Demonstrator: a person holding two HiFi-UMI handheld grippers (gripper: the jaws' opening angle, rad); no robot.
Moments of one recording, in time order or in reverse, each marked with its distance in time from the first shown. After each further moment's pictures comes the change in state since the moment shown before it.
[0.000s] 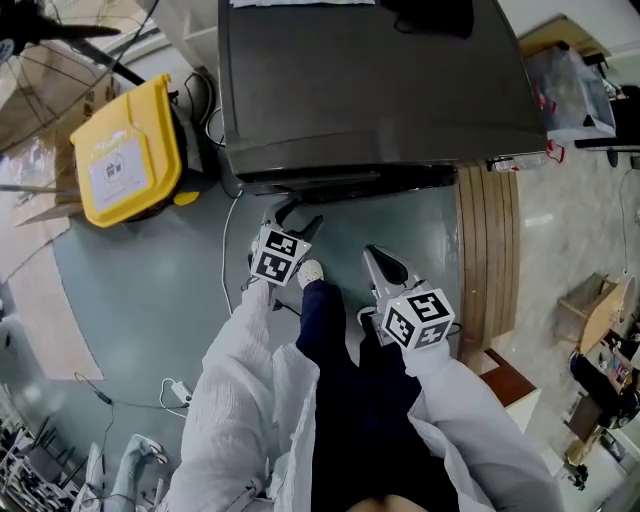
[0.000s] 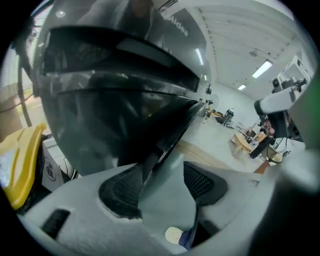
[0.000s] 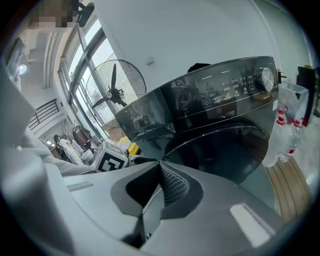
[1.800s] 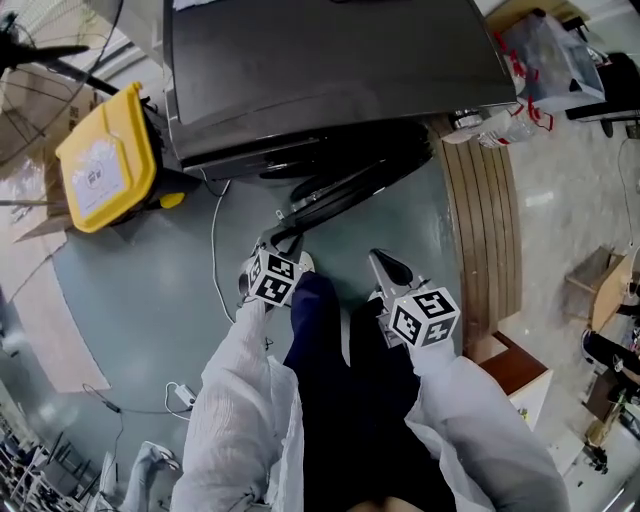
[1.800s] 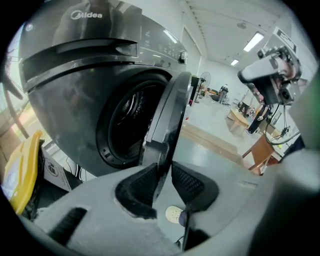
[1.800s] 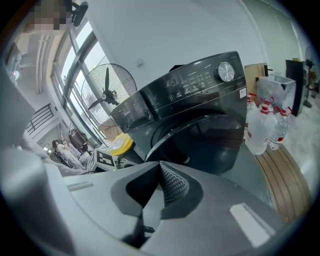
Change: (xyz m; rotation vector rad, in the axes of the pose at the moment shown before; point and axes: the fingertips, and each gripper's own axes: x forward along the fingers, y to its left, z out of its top) left arm 0.008 -0.089 -0.080 0.155 0.184 0.017; right arm -0.079 -0.056 -0.057 0.076 0.015 -0.044
